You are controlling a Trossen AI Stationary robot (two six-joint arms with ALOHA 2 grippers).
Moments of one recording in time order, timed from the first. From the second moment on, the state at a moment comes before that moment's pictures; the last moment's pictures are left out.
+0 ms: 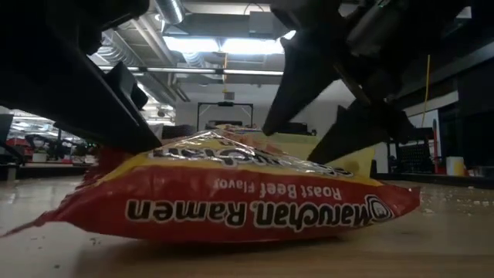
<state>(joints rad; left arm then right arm) -0.68 1.84 0.82 0.39 -0.44 -0.56 0.50 1.90 1.14 -0.22 0.50 1.34</state>
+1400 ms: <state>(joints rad) -0.65 1.85 0.82 0.33 -0.48 -0.62 0.56 2.06 1.08 0.17 0.55 1.46</state>
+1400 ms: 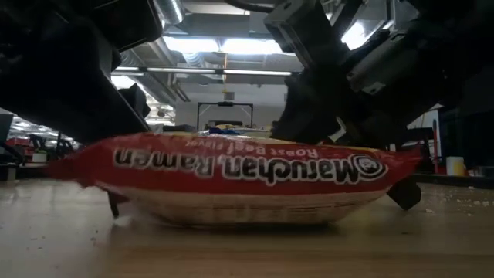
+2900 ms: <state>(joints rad) -0.62 1.26 0.82 0.14 -0.63 -0.41 0.28 1.56 1.28 -0.59 0.50 0.87</state>
